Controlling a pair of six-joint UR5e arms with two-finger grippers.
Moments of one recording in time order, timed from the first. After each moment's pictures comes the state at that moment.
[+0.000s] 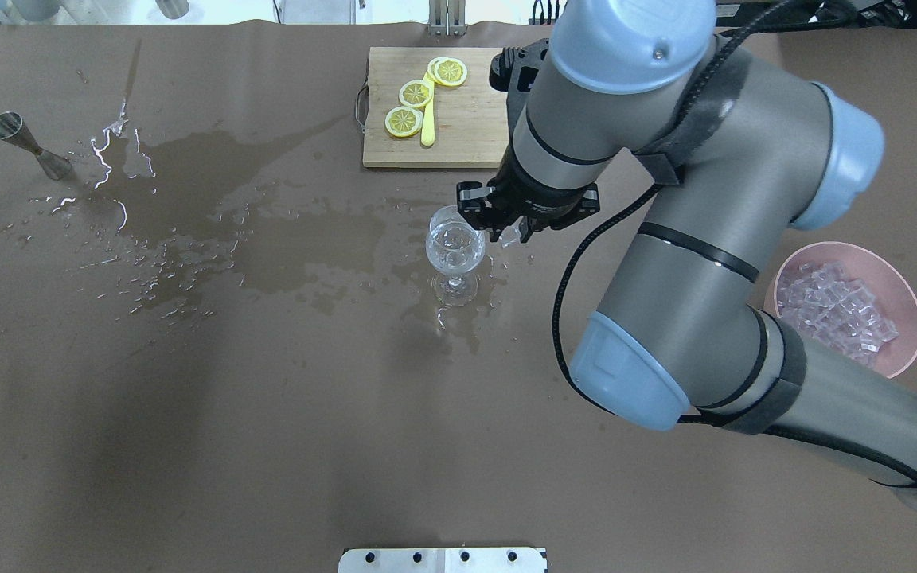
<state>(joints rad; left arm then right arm) -1.45 -1.47 -1.78 -1.72 -2.37 -0.21 0.66 -0.75 1.86 -1.83 1.99 1.16</state>
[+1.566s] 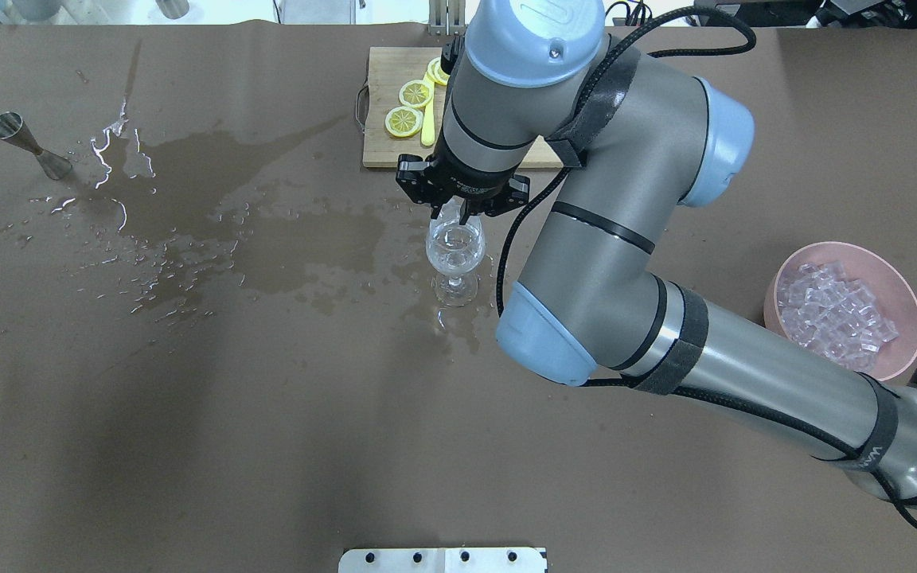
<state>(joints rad) -1.45 -1.48 -1.78 -1.72 -2.37 -0.21 0.65 -0.69 1.73 -1.71 1.98 1.27</state>
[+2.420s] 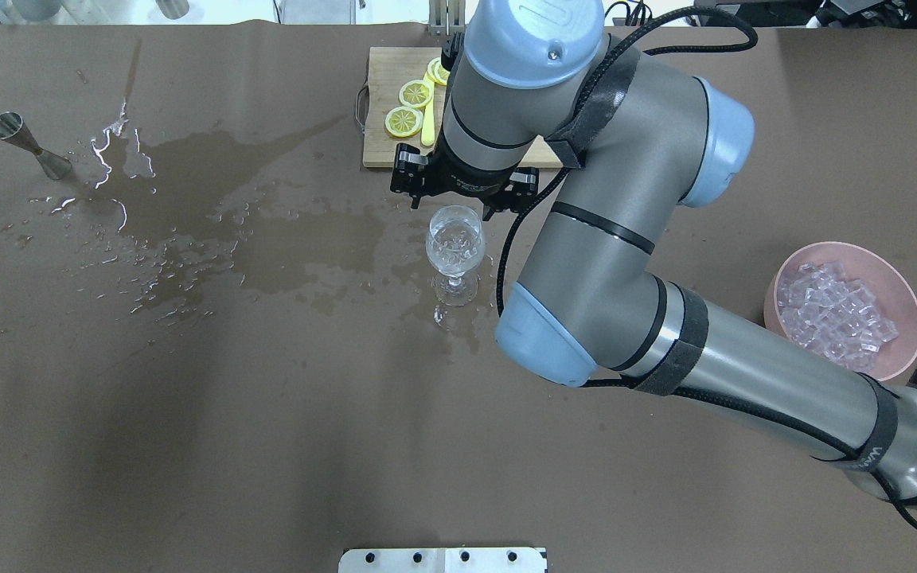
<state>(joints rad) -1.45 -1.48 -1.78 -1.72 -2.37 -0.21 0.65 -0.69 1.73 -1.71 1.96 1.27</state>
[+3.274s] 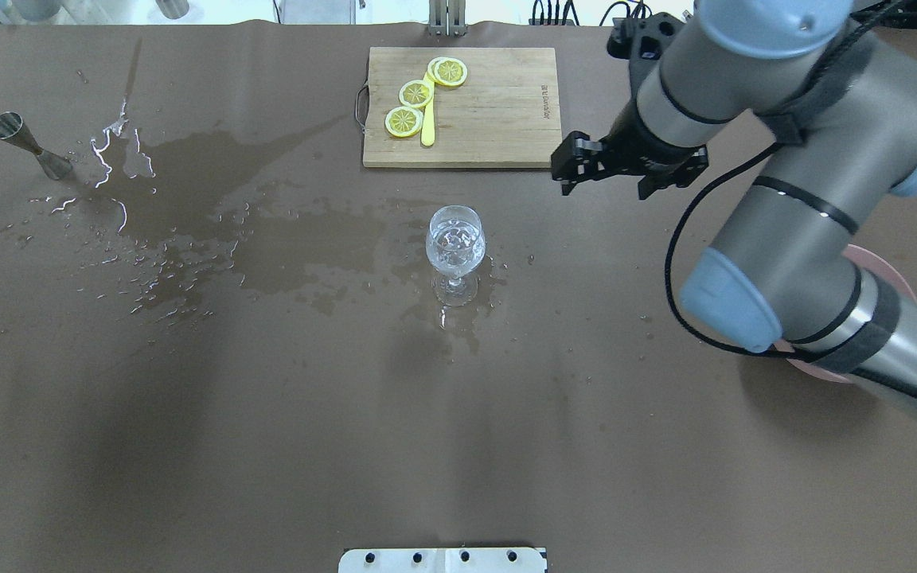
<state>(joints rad) -1.45 -1.48 -1.78 -1.72 -2.37 -0.21 0.86 -1.03 1.93 -1.71 2.09 0.94</state>
